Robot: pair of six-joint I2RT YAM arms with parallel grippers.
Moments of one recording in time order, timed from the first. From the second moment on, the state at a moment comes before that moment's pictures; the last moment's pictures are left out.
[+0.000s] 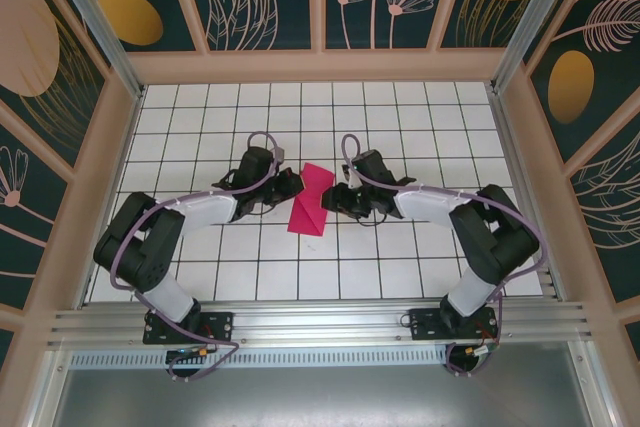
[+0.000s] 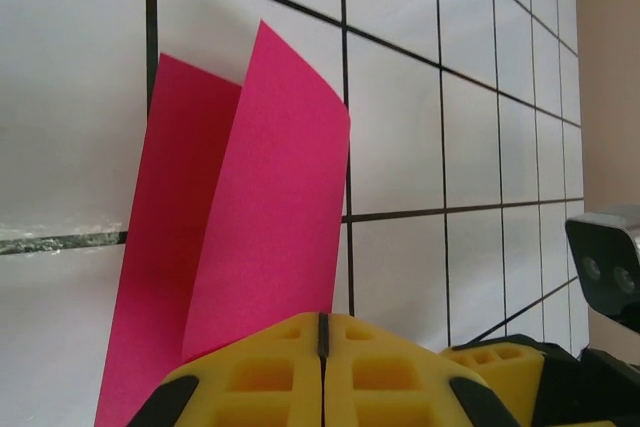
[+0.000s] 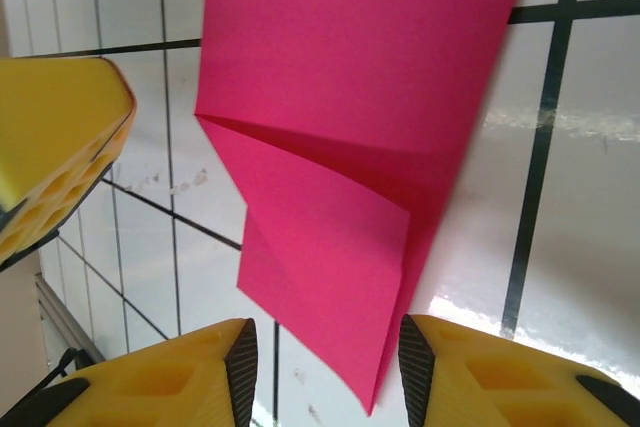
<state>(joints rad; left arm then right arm) -0.52 1.65 0.78 0.17 0.35 -0.87 0.63 1.66 0.84 -0.07 -0.46 0.78</state>
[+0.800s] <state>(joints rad) -0.52 1.79 0.78 0.19 0.40 -0.87 0.64 1.80 0.88 -0.01 -0.50 0.81</state>
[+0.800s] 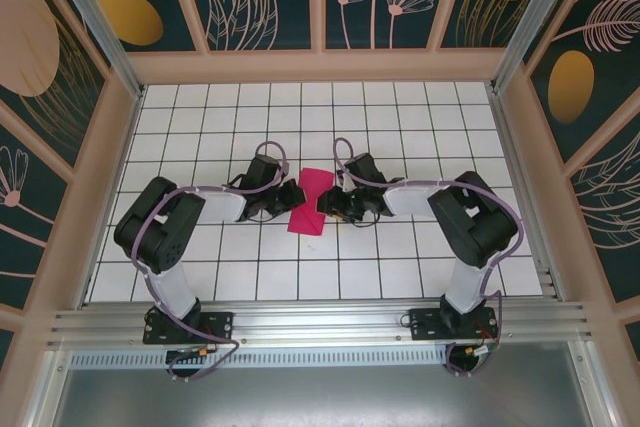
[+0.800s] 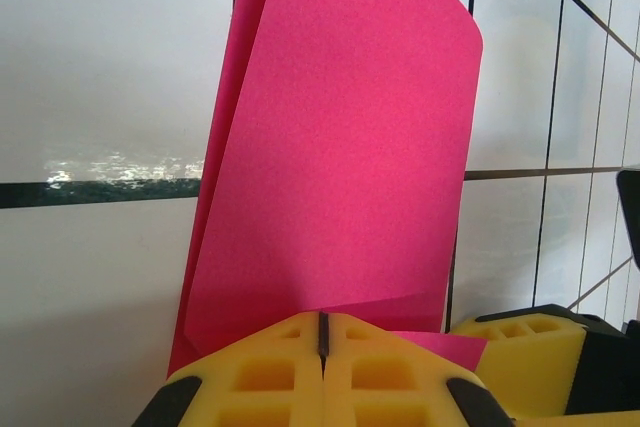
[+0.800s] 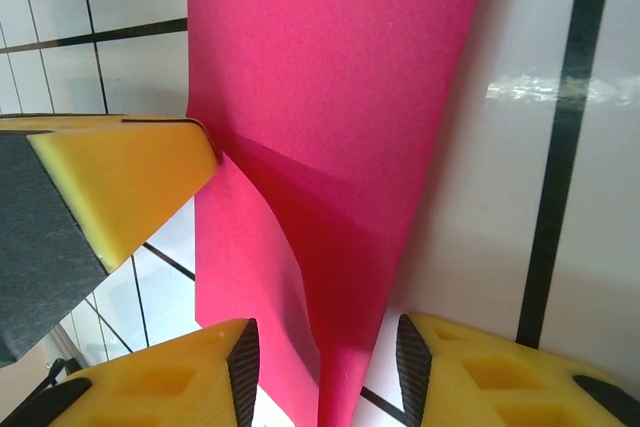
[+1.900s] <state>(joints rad) -0.52 1.60 0.71 0.19 0.32 -0.92 0.64 1.82 0.89 0.05 -0.53 0.79</state>
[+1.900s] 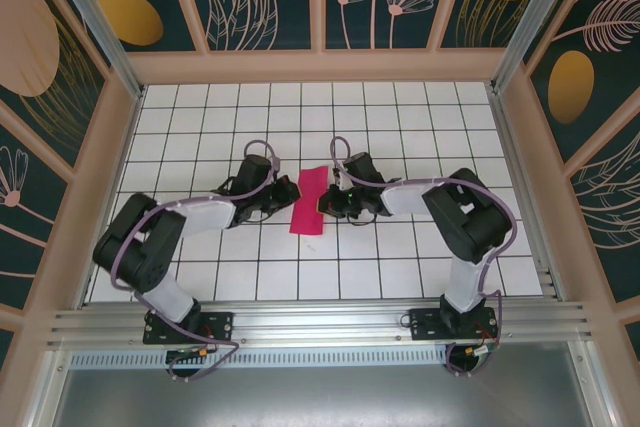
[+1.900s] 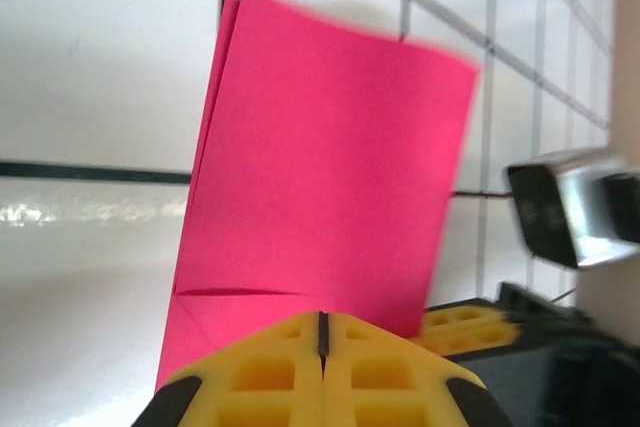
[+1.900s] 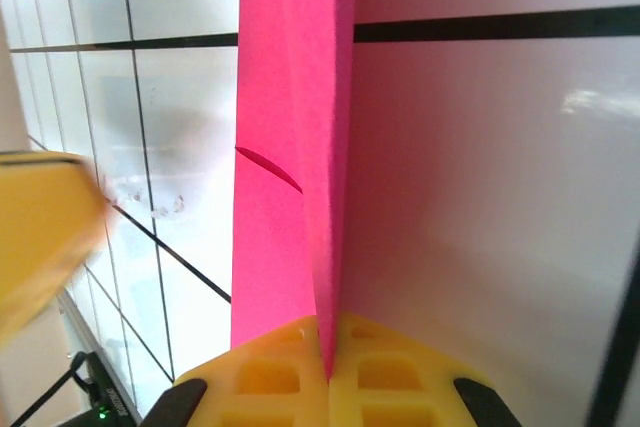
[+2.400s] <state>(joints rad) -0.52 1.11 0.55 0.09 -0.08 -0.96 0.72 1.63 1.34 -0.82 0.25 0.52</state>
